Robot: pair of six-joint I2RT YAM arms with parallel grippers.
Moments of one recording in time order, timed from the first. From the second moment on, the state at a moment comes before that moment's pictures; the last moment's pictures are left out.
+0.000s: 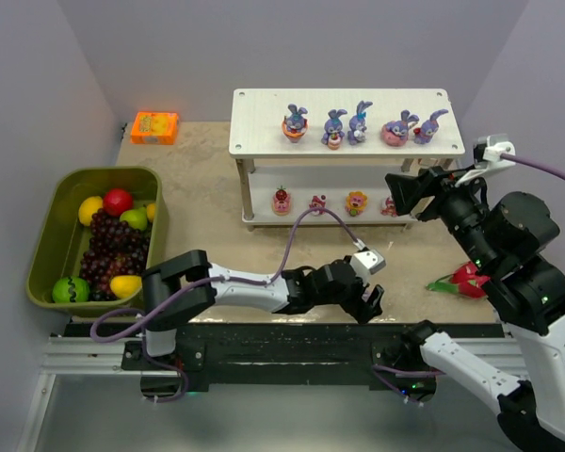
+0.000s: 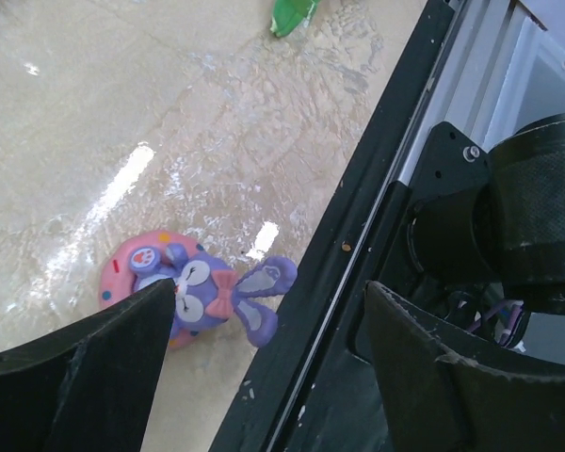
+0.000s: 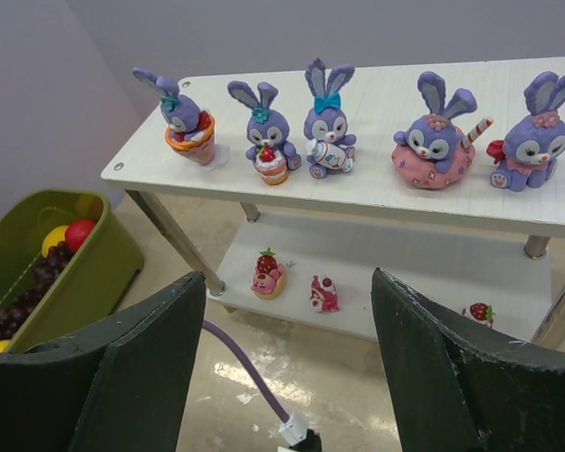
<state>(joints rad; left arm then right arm) -1.30 1.86 1.10 0.29 -0.01 -0.44 0.50 0.79 1.45 -0.66 0.15 0.27</state>
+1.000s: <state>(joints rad) -1.30 1.70 1.14 -0.20 -0.46 -0.73 0.50 0.78 1.39 -0.68 0.10 0.28</state>
